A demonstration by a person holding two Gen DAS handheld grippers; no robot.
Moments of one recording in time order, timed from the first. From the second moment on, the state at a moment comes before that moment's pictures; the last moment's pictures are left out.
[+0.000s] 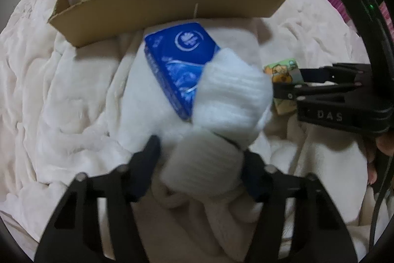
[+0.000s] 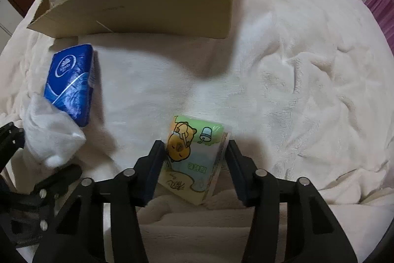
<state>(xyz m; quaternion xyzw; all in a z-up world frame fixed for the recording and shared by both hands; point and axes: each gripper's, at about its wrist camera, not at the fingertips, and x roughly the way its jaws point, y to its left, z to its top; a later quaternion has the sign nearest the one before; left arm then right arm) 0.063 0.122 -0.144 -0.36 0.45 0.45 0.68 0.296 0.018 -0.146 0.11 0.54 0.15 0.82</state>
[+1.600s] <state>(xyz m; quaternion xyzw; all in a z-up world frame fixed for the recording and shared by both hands) 0.022 0.087 0.039 -0.26 0.28 0.49 0.78 0.205 -0.035 0.050 0.17 0.30 0.13 0.93</state>
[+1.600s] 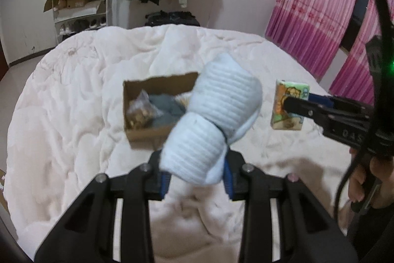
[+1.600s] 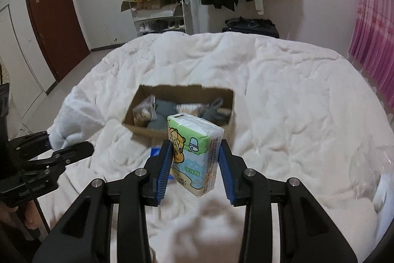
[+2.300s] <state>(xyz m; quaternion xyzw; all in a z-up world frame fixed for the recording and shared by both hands) 0.037 0.236 -0.047 -0.29 0.32 0.50 0.75 0.363 -0.021 -0.014 0.17 0.36 0.13 0.91</state>
